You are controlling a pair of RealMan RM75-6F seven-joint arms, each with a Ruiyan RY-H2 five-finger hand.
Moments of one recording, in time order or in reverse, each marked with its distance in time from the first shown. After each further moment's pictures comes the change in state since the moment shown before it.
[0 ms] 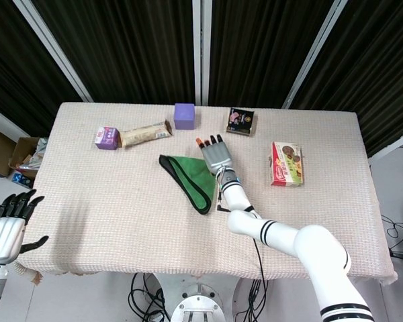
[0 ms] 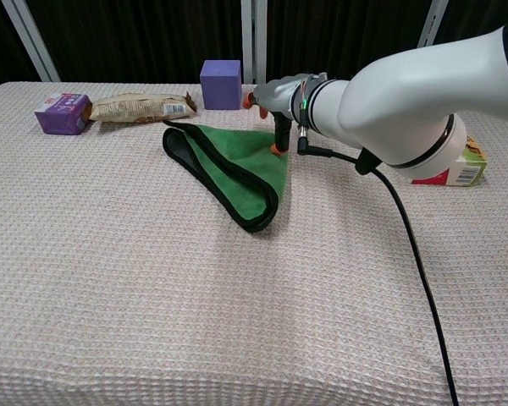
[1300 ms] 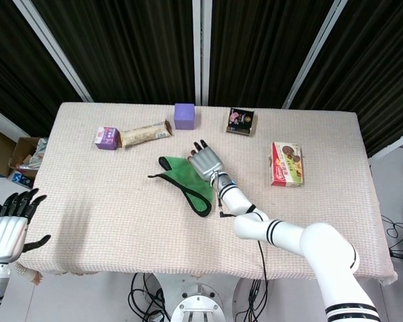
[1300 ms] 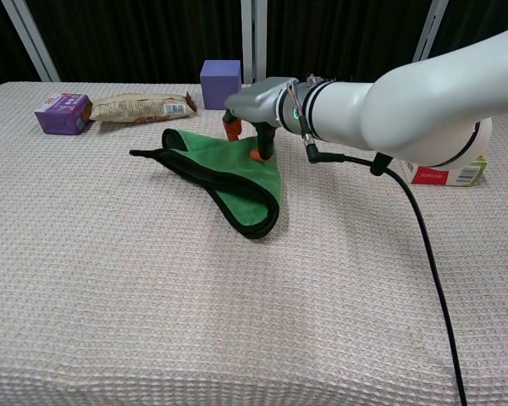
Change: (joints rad) left arm -0.005 0.005 -0.003 -0.034 -0.003 -0.003 0.034; right arm -0.009 0.039 -0.058 -0.044 -0.305 -0.096 0.159
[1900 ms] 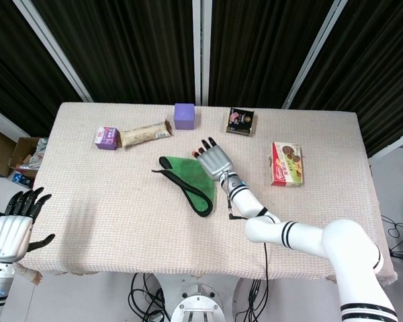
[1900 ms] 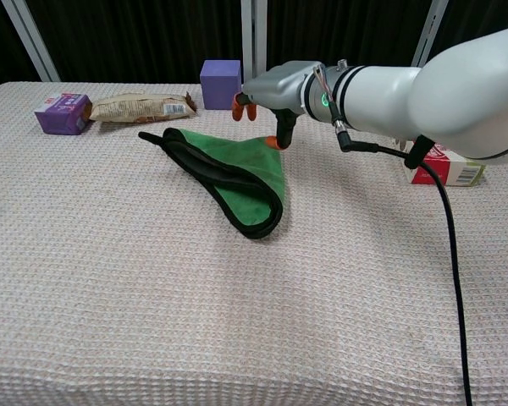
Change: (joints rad) left arm -0.007 -0.003 0.000 -0.029 0.018 0.008 0.031; right arm -0.064 0.121 0.003 -0.196 0.021 0.081 -0.092
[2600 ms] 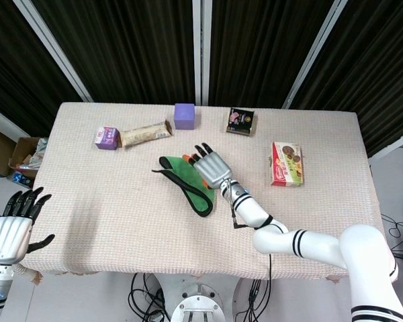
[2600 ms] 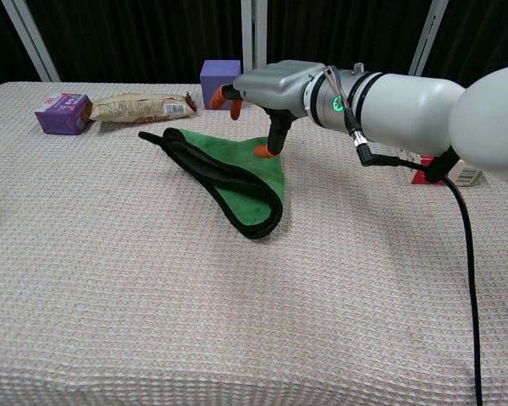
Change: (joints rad) left arm 0.007 0.021 0.004 -0.045 0.022 0.029 0.040; right arm -0.126 0.035 0.058 -0.138 -0.251 0.040 0.157
